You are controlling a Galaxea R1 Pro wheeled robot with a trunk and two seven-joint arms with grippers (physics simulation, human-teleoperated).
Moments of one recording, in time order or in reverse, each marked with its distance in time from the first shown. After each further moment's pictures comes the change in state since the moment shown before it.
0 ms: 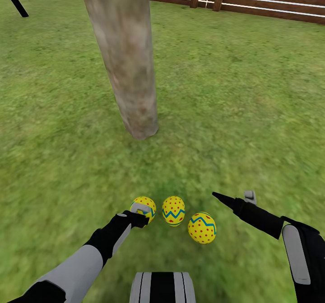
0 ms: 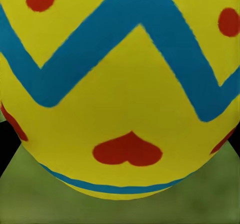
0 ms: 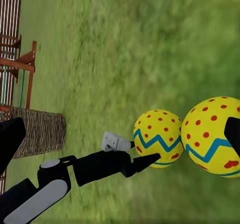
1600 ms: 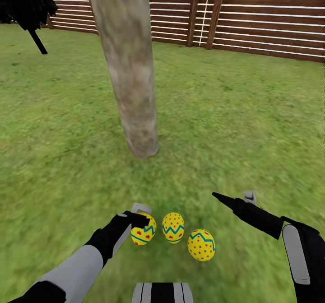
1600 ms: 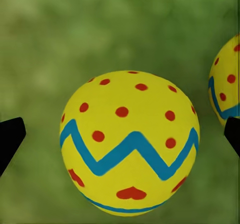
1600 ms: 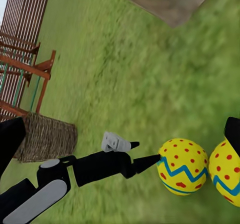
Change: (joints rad) left arm 0.000 -0.001 -0.006 0.000 0.000 0.010 -0.011; right arm 0.000 0.002 -0.002 0.002 0.006 0.000 0.003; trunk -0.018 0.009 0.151
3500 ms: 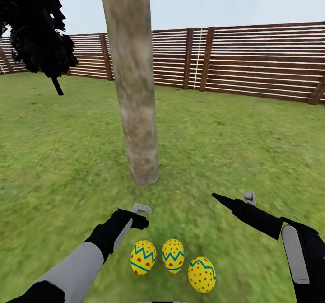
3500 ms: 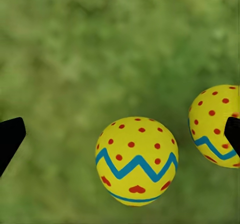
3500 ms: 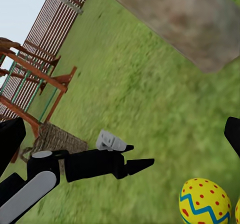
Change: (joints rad) left arm -0.004 0.000 0.004 -0.076 0.000 0.226 0.000; right arm 0.000 0.000 0.000 0.013 0.008 0.000 -0.007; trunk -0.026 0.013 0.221
